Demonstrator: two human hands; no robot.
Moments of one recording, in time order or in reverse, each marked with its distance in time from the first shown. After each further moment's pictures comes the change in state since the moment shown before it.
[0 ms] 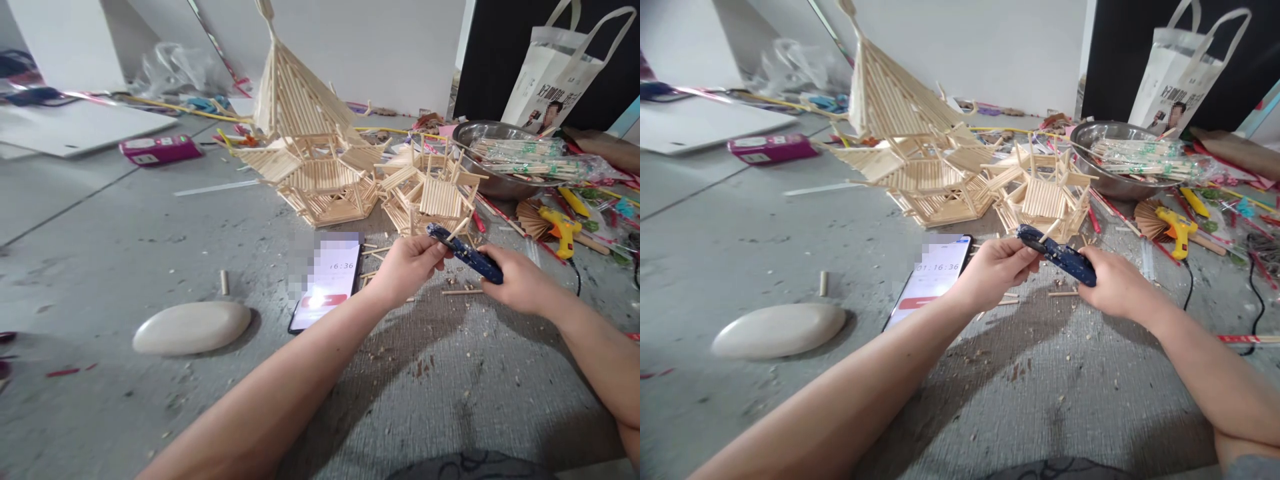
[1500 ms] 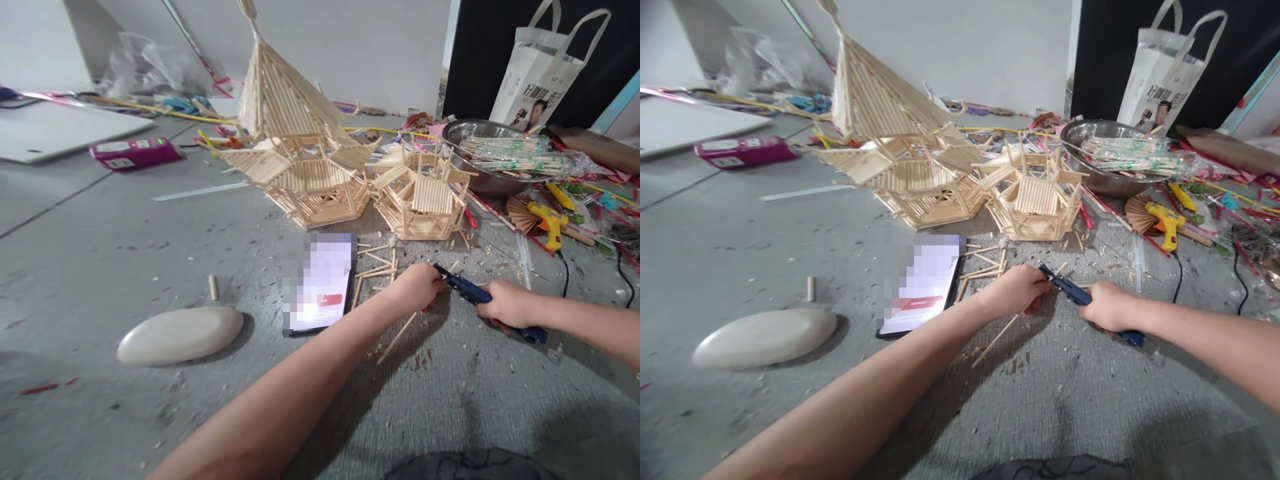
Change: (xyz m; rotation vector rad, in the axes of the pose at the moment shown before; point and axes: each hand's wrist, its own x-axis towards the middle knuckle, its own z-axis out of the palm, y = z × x) left_hand 0.006 -0.023 0.017 0.746 -0.440 -0.251; right_hand -0.018 -0.003 0.022 0.268 -0.544 0.425
